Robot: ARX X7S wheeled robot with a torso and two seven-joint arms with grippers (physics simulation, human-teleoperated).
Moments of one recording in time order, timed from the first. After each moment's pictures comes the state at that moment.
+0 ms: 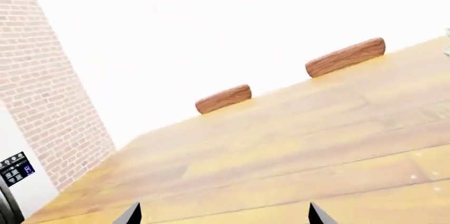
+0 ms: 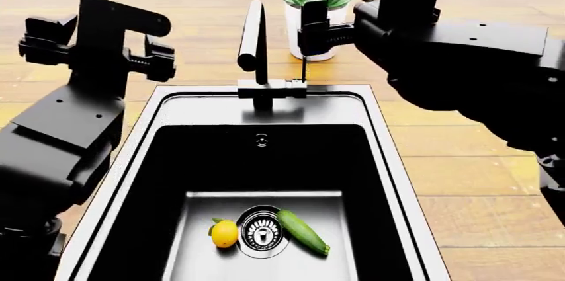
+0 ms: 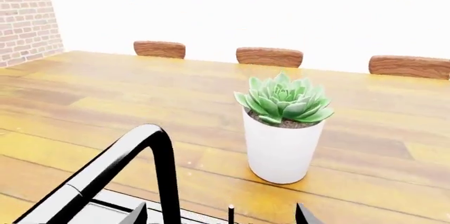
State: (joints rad) left arm -1.04 -0.48 0.44 0.00 -0.32 -0.85 -0.39; right arm 1.51 0.55 -0.96 0.09 1.51 0.62 0.62
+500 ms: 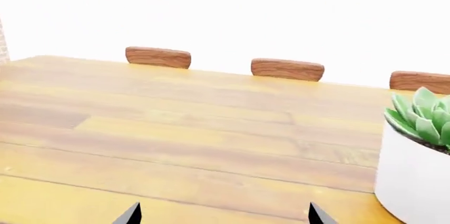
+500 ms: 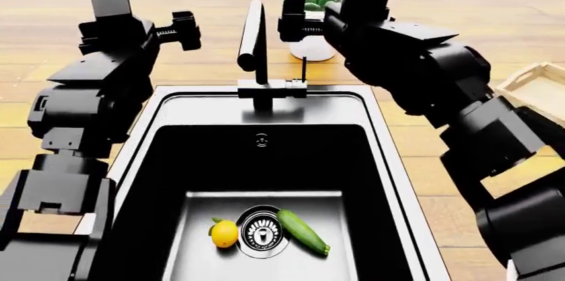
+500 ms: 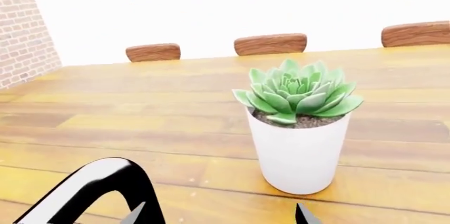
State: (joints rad) left arm -1.26 -0.23 0.26 -0.67 -0.46 -0.54 -0.24; right arm 1.53 0.22 -1.01 0.74 1.32 0.41 0.31
